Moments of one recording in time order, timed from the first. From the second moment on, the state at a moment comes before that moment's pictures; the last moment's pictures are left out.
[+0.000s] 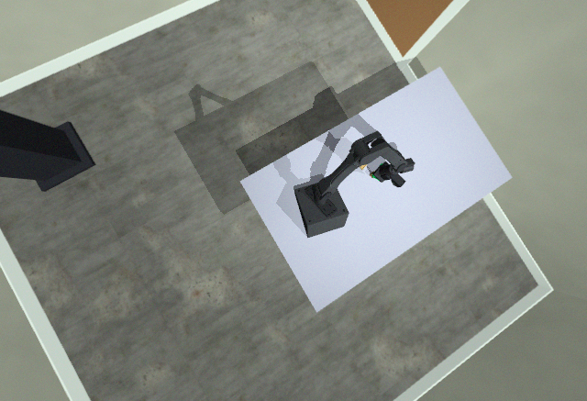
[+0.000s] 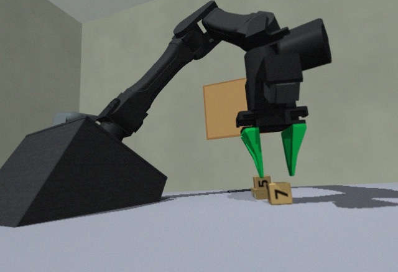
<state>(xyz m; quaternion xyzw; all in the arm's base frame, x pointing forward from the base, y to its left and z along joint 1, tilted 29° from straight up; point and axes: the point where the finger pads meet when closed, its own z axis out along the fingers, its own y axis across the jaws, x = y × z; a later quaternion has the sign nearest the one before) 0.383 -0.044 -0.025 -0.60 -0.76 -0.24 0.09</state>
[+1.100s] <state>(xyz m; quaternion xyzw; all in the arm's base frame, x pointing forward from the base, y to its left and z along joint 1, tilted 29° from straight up) 0.380 -0.036 -0.039 -0.60 -0.76 -0.23 0.10</state>
